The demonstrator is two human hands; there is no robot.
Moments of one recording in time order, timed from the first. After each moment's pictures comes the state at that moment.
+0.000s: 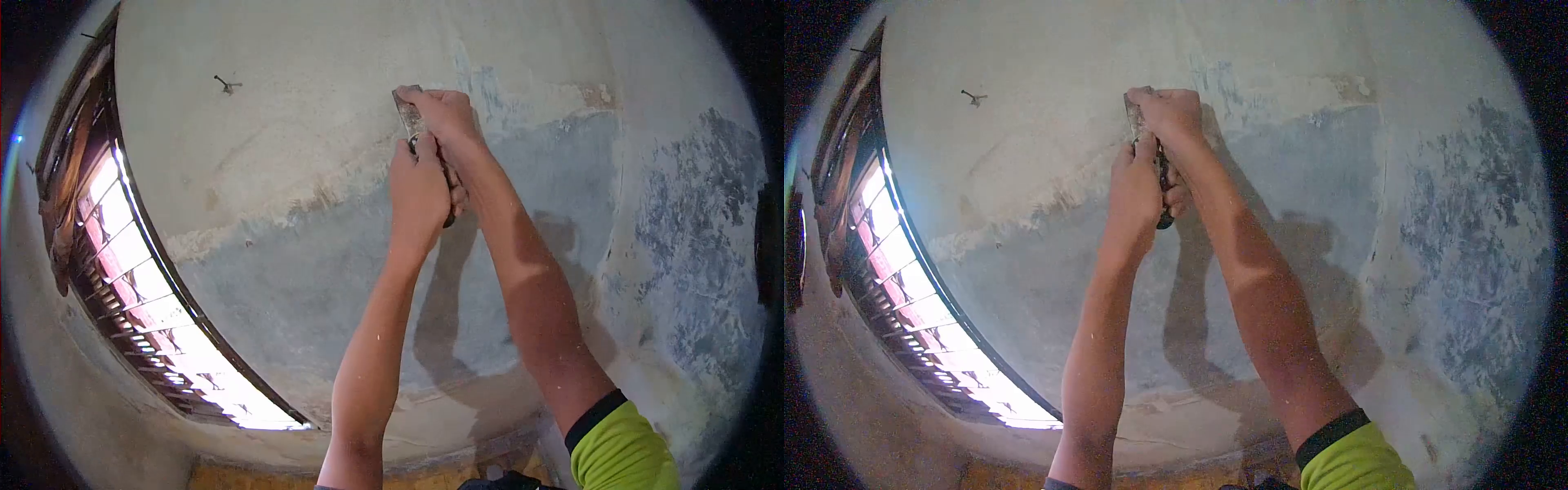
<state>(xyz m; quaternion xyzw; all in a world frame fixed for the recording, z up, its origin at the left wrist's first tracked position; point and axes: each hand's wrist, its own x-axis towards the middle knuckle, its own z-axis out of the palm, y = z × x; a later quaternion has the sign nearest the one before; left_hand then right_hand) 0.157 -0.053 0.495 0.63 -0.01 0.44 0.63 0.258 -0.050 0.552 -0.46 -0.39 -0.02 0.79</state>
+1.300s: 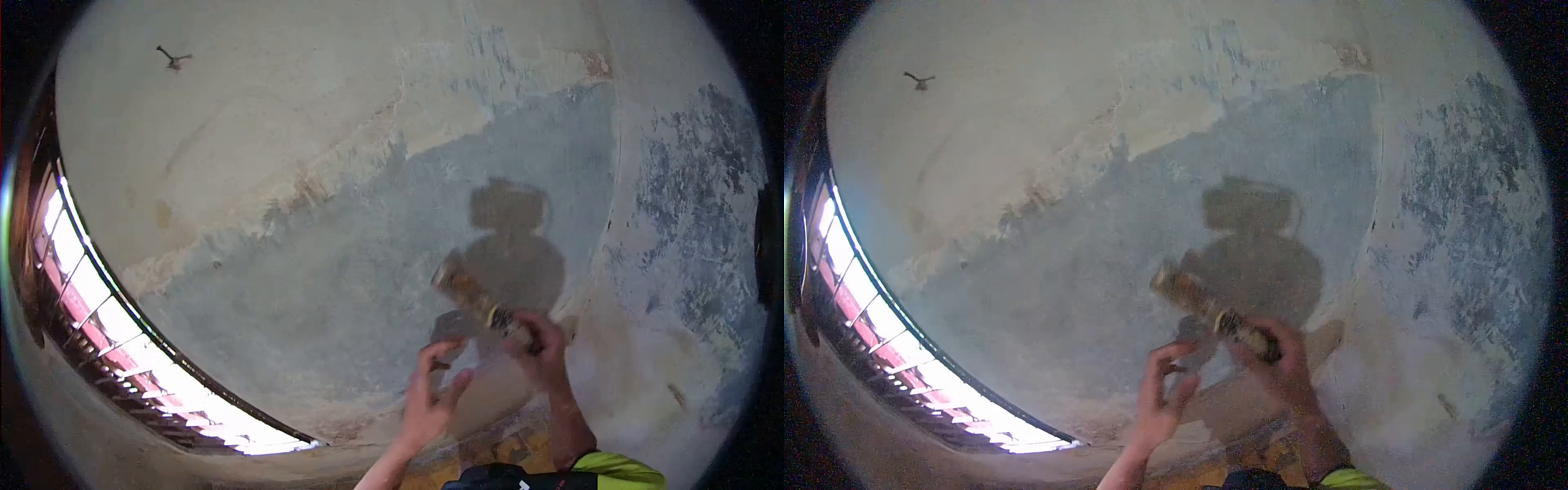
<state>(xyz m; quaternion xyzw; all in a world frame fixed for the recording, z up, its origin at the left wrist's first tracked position) 0.047 -0.031 0.255 0.78 0.03 0.37 0.50 0.189 -0.175 0.248 -0.62 -0.39 -0.06 0.68</state>
